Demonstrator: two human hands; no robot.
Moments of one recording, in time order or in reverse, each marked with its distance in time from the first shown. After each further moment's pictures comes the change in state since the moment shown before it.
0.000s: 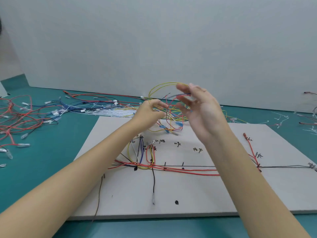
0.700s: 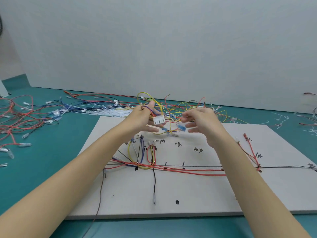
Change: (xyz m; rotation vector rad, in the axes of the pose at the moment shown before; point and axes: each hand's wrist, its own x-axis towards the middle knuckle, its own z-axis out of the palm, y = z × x) left_hand -0.037 0.017 -0.015 -0.294 -0.052 -0.276; right_hand 0.022 0.018 -0.045 -0.814 0.132 0.212
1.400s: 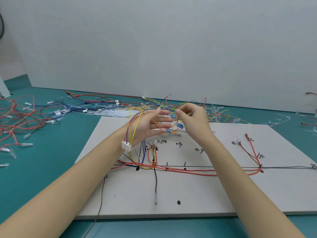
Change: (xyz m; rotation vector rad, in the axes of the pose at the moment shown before) left_hand 0.003 -0.016 0.002 -0.292 -0.167 -0.006; right_hand 0.015 0.015 0.026 -0.216 0.122 -0.424
